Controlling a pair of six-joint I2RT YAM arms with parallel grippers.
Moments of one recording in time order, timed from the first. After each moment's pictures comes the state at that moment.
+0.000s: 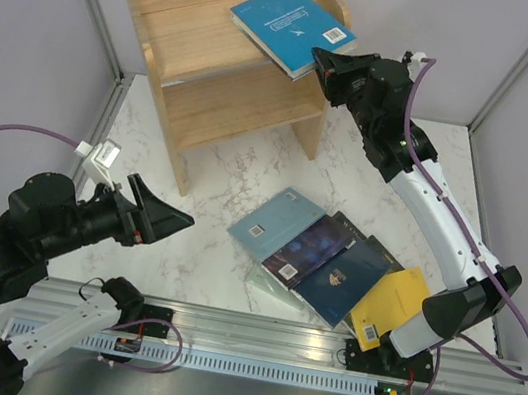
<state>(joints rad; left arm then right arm) -0.56 0.61 1.33 -1.07 0.21 -0.85 0.55 1.61 1.80 -0.26 0.21 1.37</state>
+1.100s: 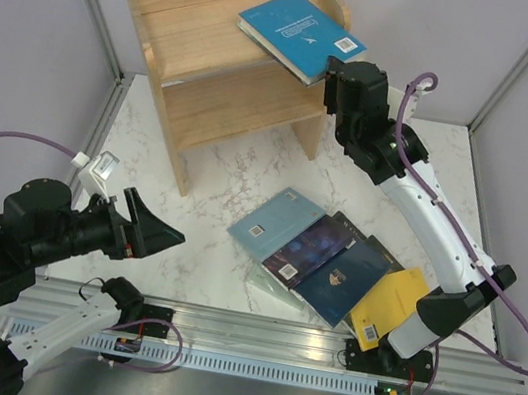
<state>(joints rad) -0.56 0.60 1.39 -1.24 0.23 -0.83 0.68 1.66 1.97 -0.56 0.71 1.62</state>
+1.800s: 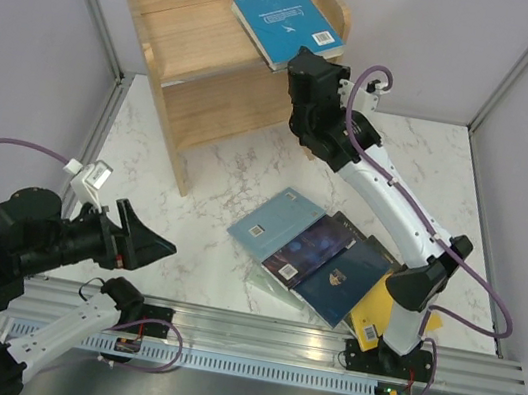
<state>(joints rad) -0.56 0.57 1.40 -1.30 0.23 -0.76 0.80 1.86 2.17 -0.57 0.91 1.73</state>
